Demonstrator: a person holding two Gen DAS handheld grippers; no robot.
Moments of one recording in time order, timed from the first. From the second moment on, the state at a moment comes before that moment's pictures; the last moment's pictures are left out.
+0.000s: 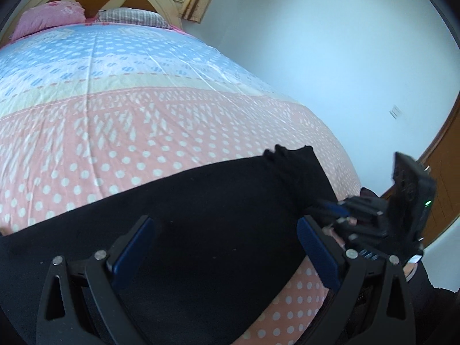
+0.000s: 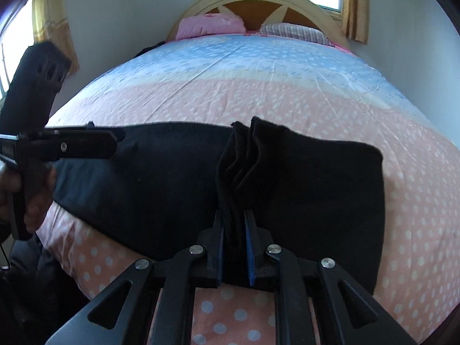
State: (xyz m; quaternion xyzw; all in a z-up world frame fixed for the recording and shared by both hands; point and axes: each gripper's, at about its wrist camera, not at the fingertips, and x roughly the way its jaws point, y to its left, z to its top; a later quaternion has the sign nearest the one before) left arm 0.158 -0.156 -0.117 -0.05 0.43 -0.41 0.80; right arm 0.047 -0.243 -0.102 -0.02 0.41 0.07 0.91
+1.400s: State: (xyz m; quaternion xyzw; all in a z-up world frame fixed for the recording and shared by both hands) left arm 0.149 -0.207 -0.084 -0.08 0.43 -0.45 0.78; right arm 0.011 -0.330 -0.074 0.15 0.24 0.06 0.96
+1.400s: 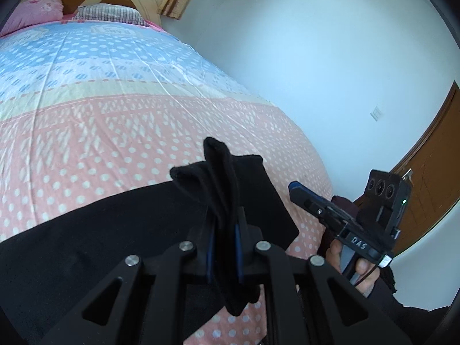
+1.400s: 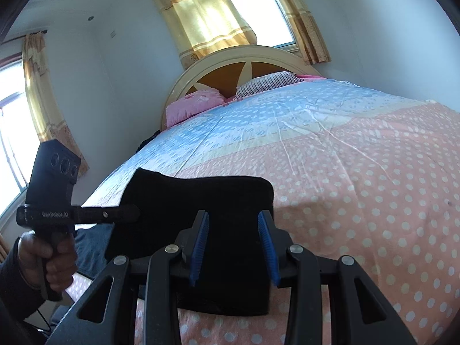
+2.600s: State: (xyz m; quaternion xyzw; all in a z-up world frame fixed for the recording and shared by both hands) left arm 0.162 -0.056 -0.133 -0.18 0.47 -0.32 0.80; right arm 0.026 -0.233 -0.110 0.00 0.35 0.19 0.92
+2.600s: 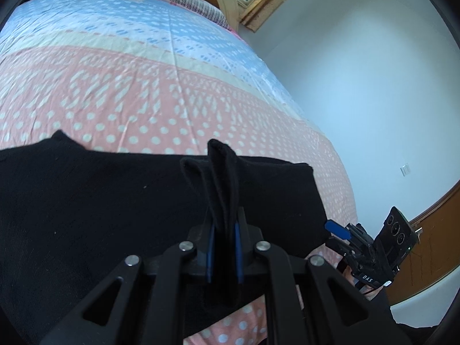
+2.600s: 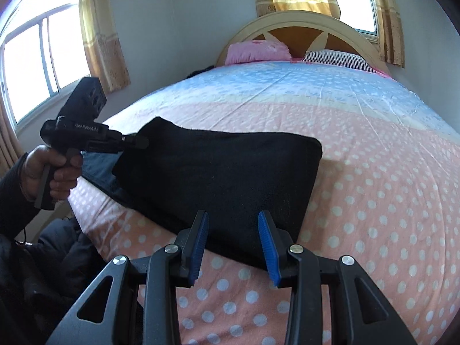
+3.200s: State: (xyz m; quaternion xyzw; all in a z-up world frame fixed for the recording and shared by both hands) left arm 0.164 -0.046 -0.145 -0.14 0.46 -0.30 0.82; right arm 0.029 -0.208 -0.093 0.02 0.33 0.21 0.92
